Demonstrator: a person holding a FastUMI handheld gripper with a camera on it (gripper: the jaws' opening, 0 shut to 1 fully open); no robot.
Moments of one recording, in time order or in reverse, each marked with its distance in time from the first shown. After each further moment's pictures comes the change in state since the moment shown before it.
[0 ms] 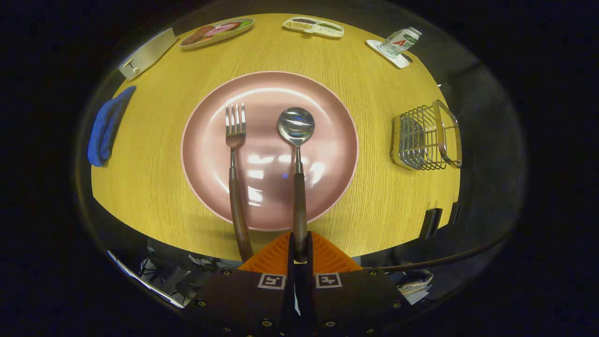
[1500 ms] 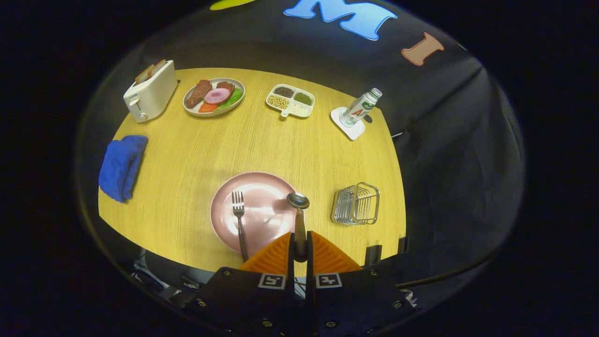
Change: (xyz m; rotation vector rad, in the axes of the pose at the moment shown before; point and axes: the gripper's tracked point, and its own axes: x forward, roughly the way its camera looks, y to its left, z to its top) arm -0.153 -0.034 0.089 -0.014 -0.313 -0.155
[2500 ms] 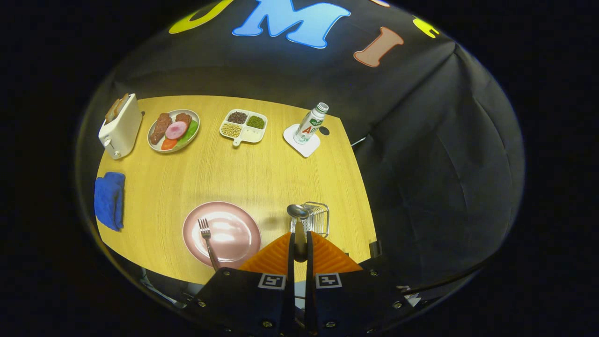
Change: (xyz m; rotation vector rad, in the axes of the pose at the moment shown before) arm -0.028 -0.100 0.037 0.139 -0.042 -0.121
